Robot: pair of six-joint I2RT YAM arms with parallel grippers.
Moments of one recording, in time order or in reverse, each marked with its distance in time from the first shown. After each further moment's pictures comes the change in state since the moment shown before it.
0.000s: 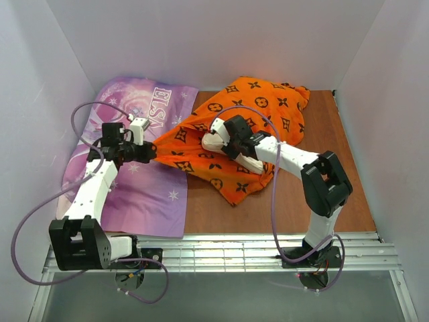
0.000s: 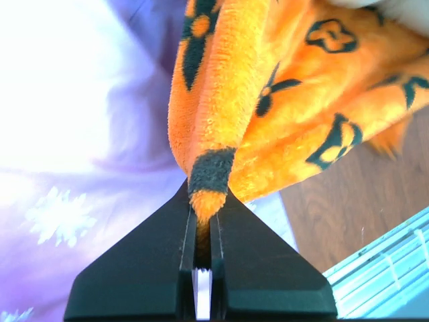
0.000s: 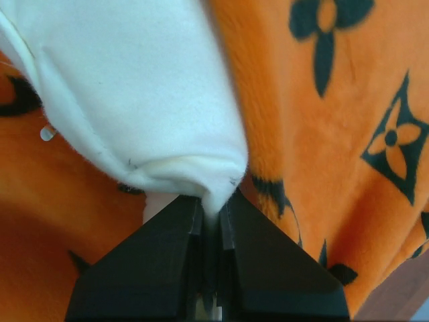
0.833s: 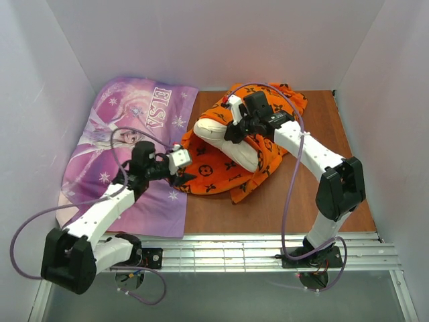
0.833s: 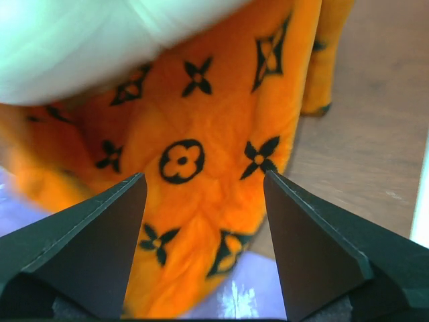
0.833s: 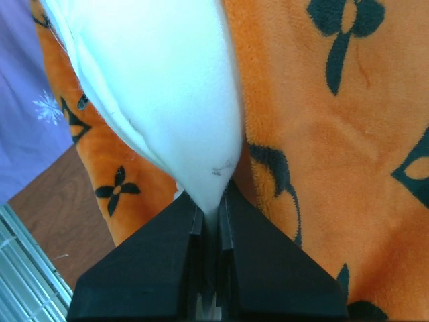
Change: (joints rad) left arm -0.296 -0.213 -0.257 0.380 0.308 0.456; right arm -0.121 -0.102 0.182 -0.224 -0.568 0.296
